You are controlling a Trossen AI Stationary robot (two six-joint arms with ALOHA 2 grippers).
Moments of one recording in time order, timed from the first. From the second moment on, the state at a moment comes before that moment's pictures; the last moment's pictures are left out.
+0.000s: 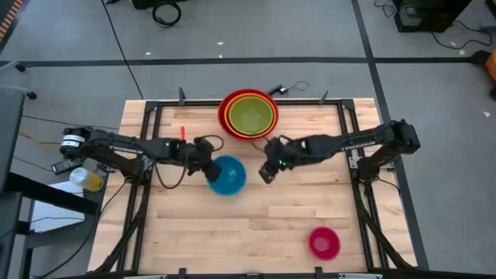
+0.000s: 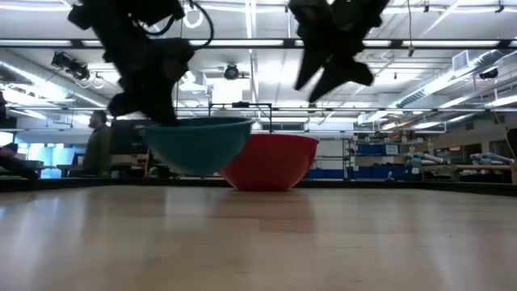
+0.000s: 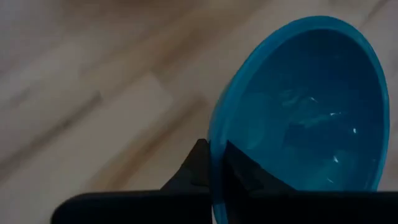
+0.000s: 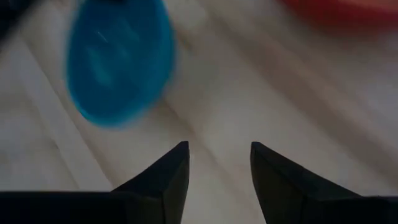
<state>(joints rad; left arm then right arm) 0.00 1.25 0.78 -0.50 -0.19 -0.84 0.07 1.57 1.23 -0.63 0.18 0.82</state>
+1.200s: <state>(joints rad) 0.05 1.49 1.27 -0.62 -0.34 -0.65 -0.17 1.57 1.19 -0.44 0.26 0.45</state>
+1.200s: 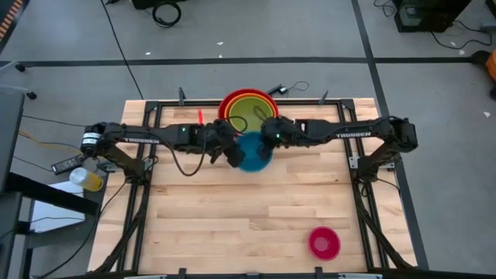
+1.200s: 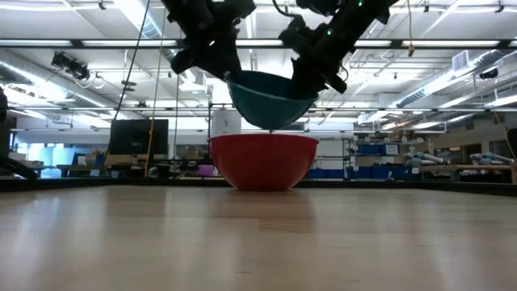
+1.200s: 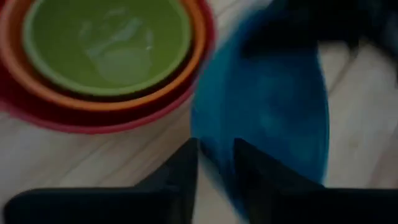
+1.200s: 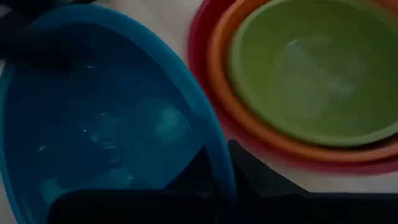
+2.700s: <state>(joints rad) 0.45 1.49 1.32 -0.54 -0.01 -0.27 -0.38 1.29 1.17 -0.99 -0.11 0.34</state>
